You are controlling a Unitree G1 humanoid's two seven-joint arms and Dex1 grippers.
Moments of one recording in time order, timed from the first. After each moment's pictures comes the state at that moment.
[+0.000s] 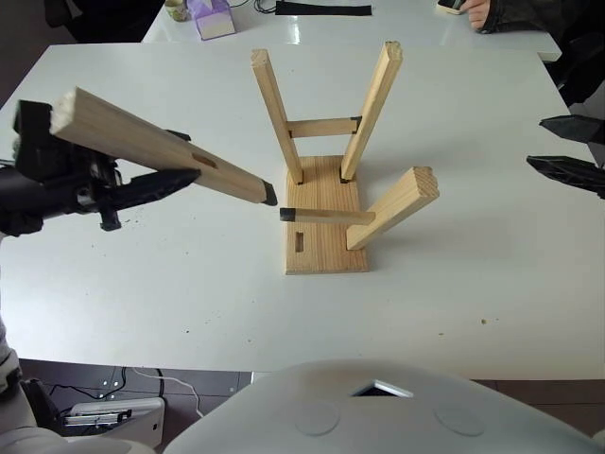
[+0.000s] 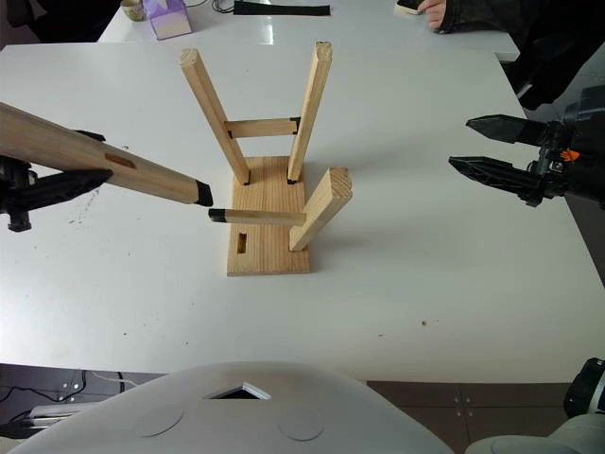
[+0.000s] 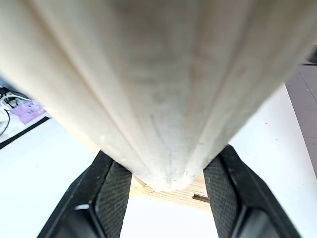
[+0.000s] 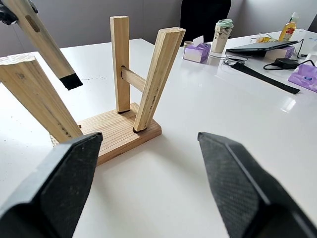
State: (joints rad) left arm 0.02 0.93 0.50 -0.36 -0.85 0.47 -1.28; right arm -0.13 -1.00 -0.47 -0.05 0.66 0.59 1.36
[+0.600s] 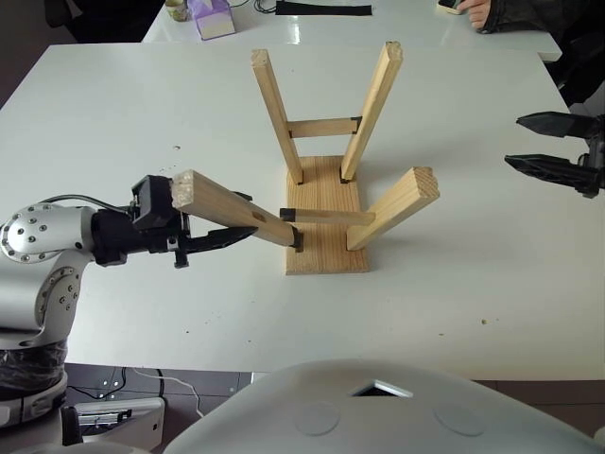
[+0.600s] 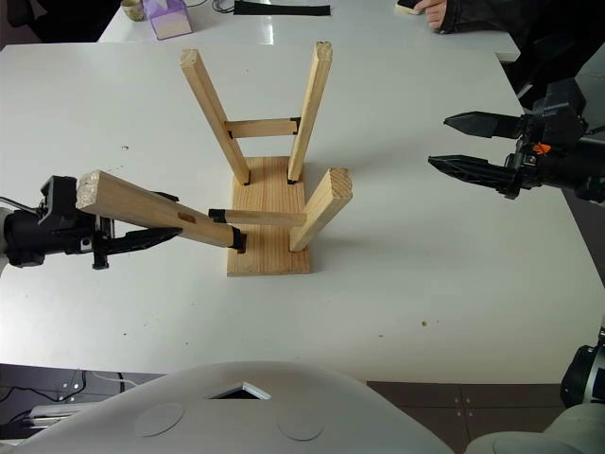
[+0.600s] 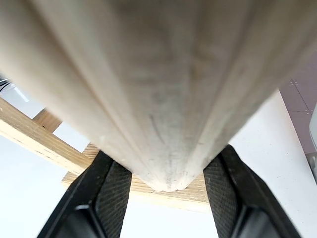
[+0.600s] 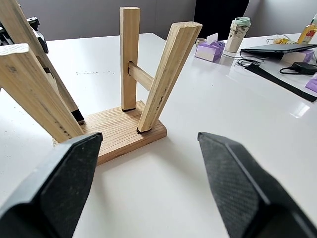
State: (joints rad) left arm 0.11 0.84 0.26 -0.43 -0.65 0.30 -1.26; right arm -0.22 -1.00 -0.34 -0.01 0.64 0.52 1.36
